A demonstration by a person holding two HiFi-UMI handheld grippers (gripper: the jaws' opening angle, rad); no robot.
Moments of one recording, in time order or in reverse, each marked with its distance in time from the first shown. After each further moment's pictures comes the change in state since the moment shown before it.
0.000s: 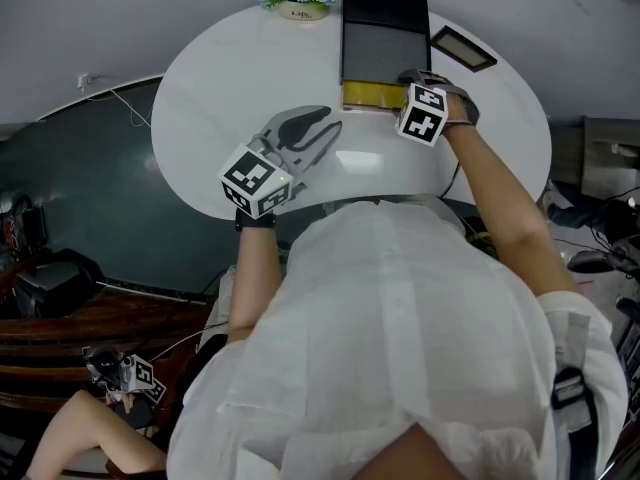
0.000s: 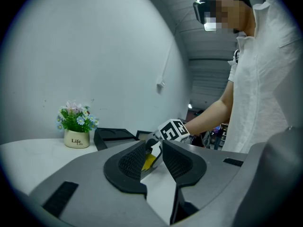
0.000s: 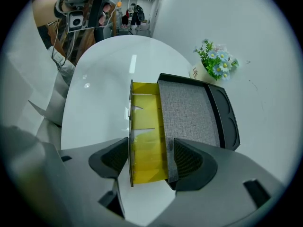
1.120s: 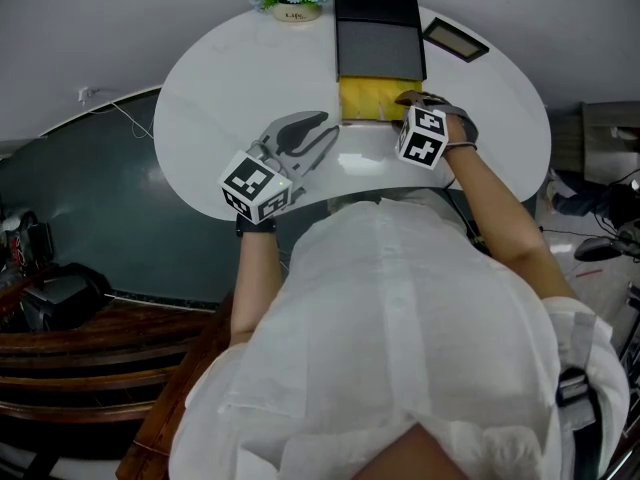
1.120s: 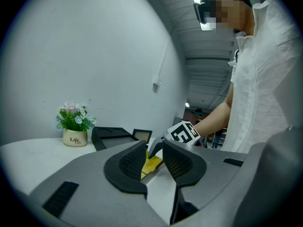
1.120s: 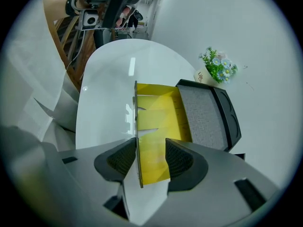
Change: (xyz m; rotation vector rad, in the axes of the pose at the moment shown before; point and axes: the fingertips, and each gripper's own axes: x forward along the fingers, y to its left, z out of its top) left arm -0.013 -0.017 -0.007 0.016 0.013 -0.027; right arm -0.015 0.059 -0.004 0.035 -0.004 -0.009
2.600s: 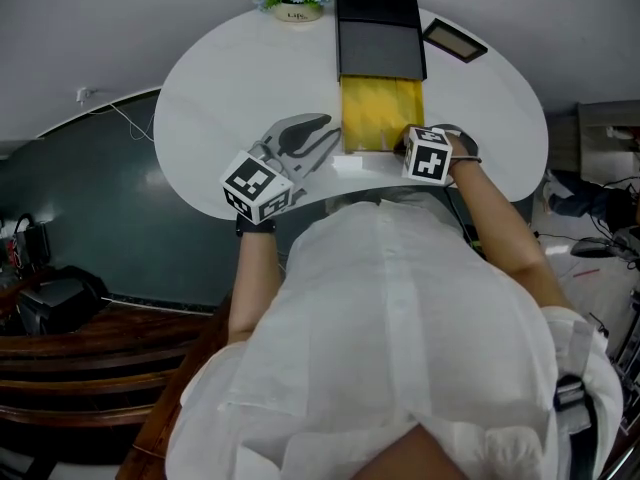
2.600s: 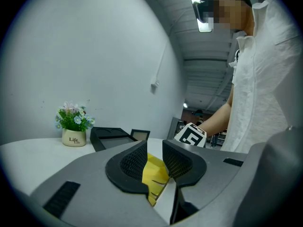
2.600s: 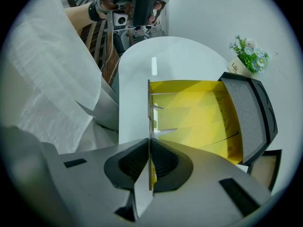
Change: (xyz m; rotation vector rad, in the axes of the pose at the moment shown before) left arm -0.007 -0.004 -0.003 0.006 -0.009 -0.024; right arm -0.013 0.087 0.003 -0.027 -0.018 0.333
